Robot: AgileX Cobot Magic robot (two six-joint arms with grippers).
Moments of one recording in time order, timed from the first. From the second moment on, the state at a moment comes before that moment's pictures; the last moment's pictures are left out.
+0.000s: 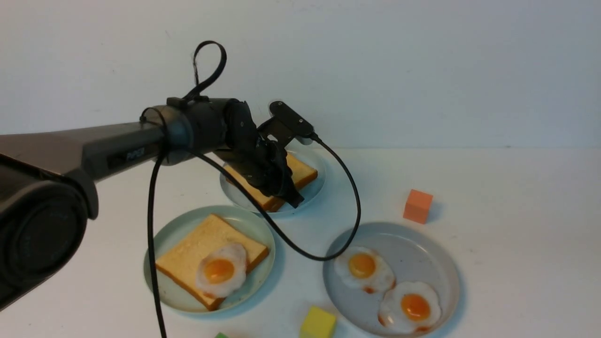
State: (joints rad) right arm 0.90 0.67 -0.99 -0.26 1.21 0.47; left arm -0.40 2.21 -1.71 -0.22 0.52 0.62
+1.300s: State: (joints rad) right arm 0.90 0.67 -0.99 -0.28 1.21 0.47; left arm -0.40 1.82 -1.62 -0.20 0.78 0.51
